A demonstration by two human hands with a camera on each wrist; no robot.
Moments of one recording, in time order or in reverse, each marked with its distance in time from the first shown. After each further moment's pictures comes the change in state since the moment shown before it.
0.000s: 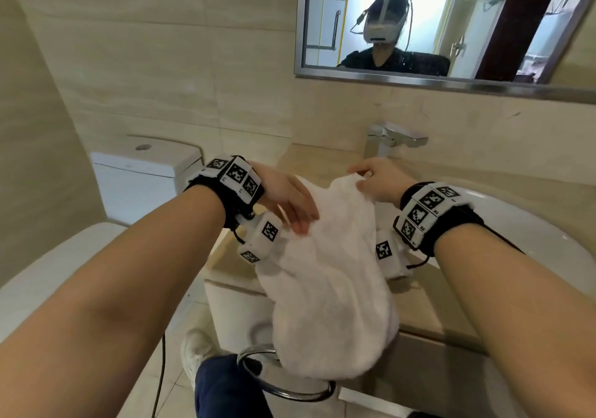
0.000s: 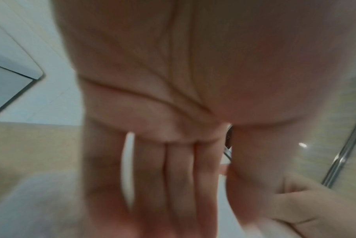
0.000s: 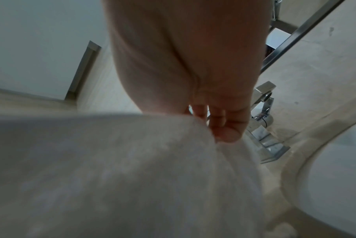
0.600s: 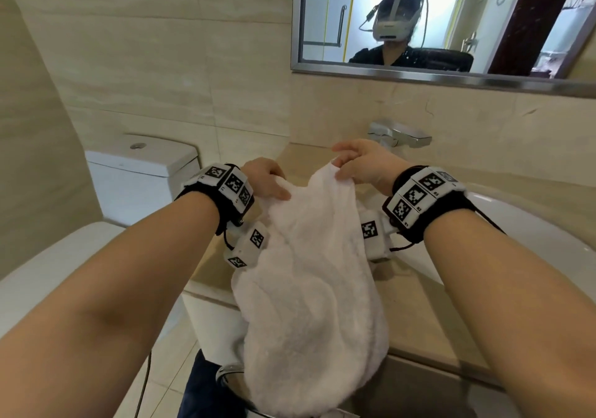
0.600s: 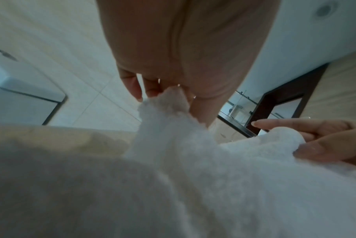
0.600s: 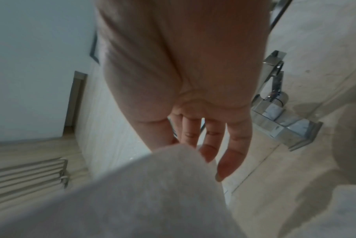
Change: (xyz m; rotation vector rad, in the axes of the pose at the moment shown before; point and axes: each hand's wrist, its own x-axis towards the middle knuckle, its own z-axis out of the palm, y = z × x) left_hand 0.058 -0.027 -0.028 0.343 0.651 -0.080; right_hand 0.042 0.002 -0.008 0.449 -0.125 -0.046
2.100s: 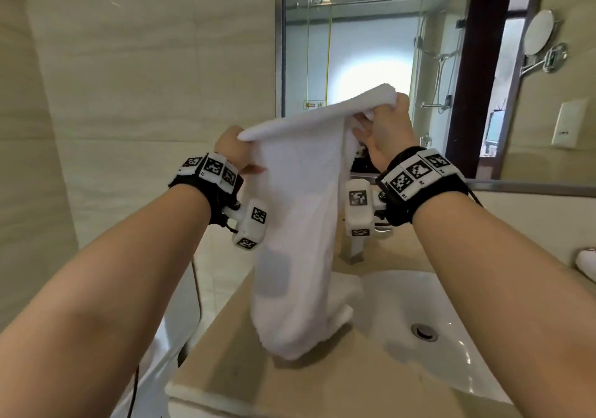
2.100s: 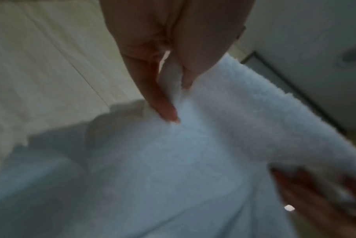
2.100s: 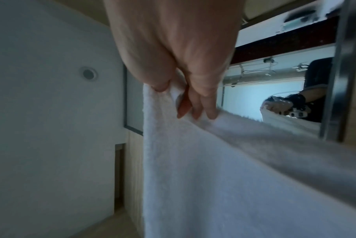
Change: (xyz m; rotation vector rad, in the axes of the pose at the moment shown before) left_hand -0.021 0.096 -0.180 -0.370 0.576 0.102; right_hand -0.039 -0.171 -0.098 0.720 0.549 -0.450
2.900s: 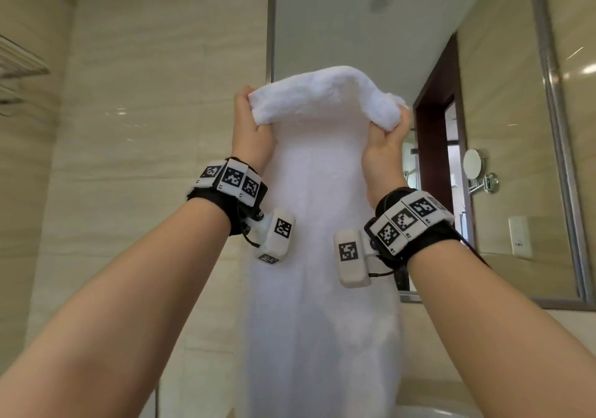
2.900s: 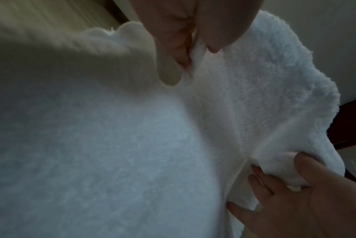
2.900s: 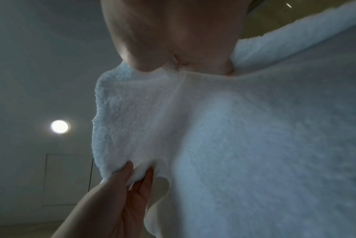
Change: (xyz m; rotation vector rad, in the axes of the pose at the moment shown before) left_hand 0.005 0.197 -0.094 -0.690 0.423 0.675; right_hand -0.003 -0.149 0.035 -0.050 -0.015 -0.666
